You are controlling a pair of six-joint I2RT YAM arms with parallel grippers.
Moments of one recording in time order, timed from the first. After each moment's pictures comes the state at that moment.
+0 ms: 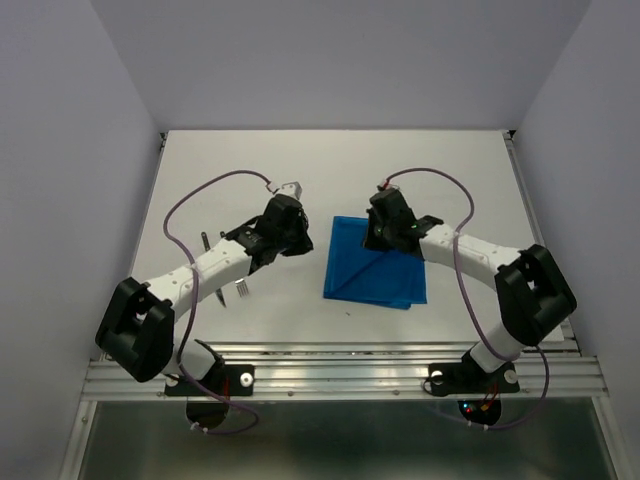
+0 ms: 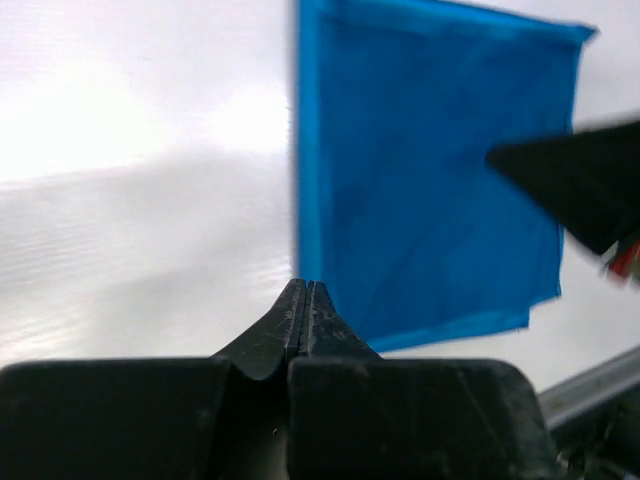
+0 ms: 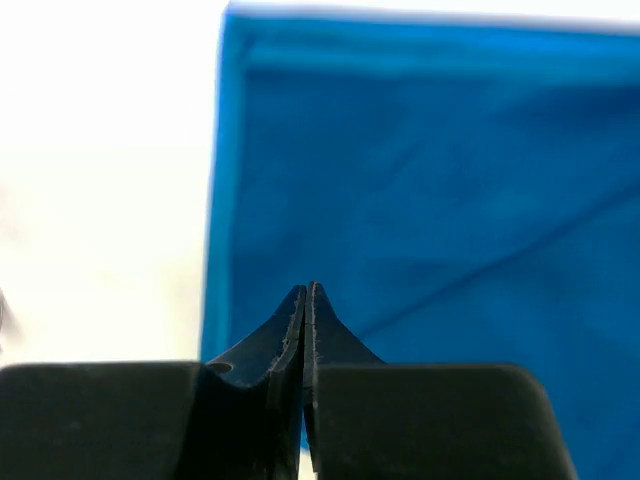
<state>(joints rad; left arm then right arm) -0.71 1.38 0.92 -0.28 -0.07 -0.66 0.55 1.55 1.00 -0.25 0.10 0.65</state>
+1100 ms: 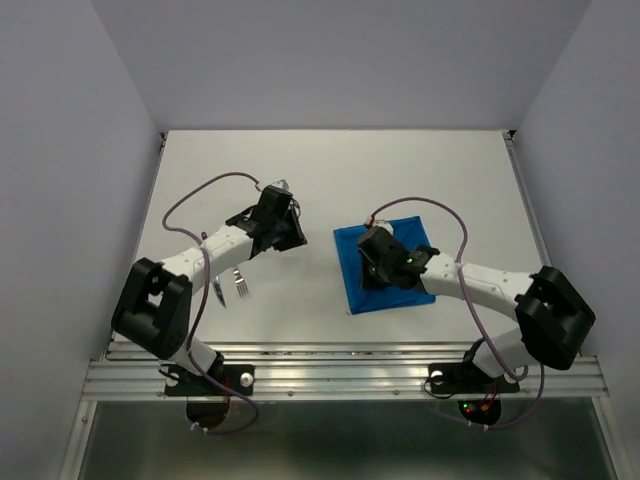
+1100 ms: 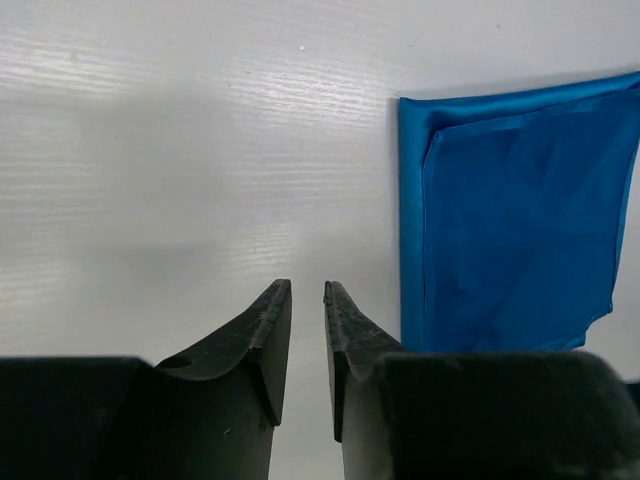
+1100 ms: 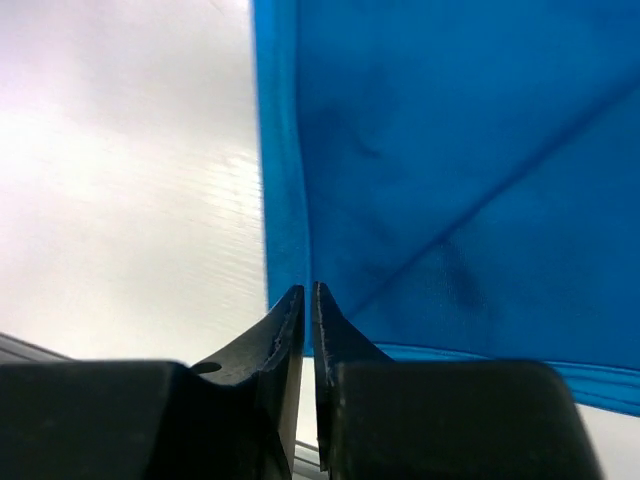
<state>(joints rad) -0.52 1.43 0.93 -0.31 -0.01 -0.71 0.84 1.51 0.86 -0.38 0.15 0.71</state>
